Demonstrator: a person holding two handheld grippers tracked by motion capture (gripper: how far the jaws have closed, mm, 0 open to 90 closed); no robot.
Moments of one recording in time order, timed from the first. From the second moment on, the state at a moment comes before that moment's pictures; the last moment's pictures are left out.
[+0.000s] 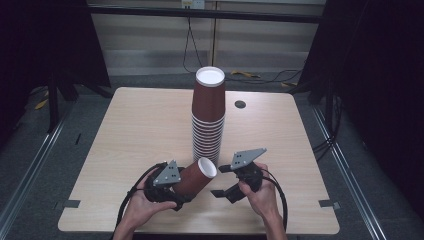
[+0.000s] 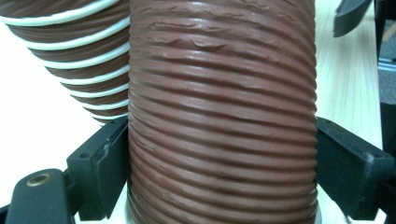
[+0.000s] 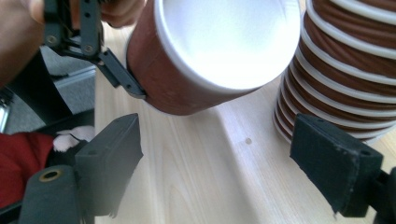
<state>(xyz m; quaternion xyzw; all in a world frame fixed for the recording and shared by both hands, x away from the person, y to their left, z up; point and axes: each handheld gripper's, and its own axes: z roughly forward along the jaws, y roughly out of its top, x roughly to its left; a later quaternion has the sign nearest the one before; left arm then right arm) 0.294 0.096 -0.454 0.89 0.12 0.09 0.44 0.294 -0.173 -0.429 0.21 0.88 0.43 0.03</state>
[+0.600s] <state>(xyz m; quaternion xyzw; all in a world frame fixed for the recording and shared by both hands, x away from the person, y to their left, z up) 0.294 0.084 -0.454 0.92 0.09 0.09 0.37 0.296 -0.165 -0.426 0.18 0.91 0.38 0.04</state>
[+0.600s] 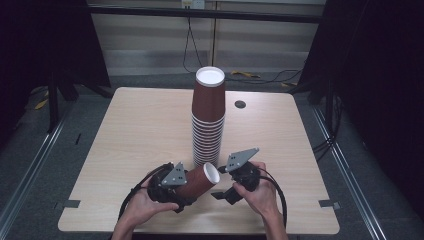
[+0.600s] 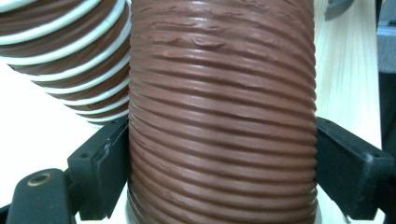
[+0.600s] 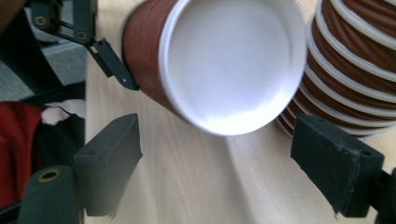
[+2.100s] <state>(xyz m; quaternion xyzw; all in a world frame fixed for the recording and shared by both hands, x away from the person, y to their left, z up) 0.293 0.052 -0.445 0.95 0.03 0.08 0.30 0.316 -0.148 -0.428 0.13 0.94 0.32 -0.02</state>
